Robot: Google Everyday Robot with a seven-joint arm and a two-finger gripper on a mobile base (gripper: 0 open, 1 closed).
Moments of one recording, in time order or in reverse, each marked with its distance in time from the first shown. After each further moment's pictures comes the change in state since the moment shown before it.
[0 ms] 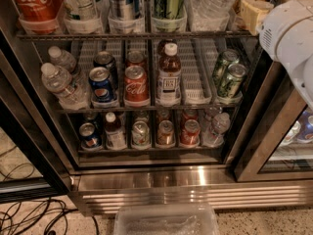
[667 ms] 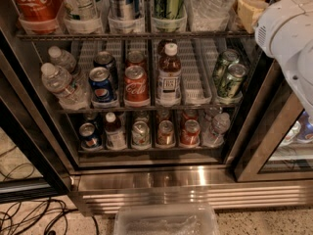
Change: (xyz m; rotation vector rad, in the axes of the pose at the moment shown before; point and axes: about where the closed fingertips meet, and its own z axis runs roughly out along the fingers) arm 0.006 -0.002 0.015 0.010 0.018 -0.003
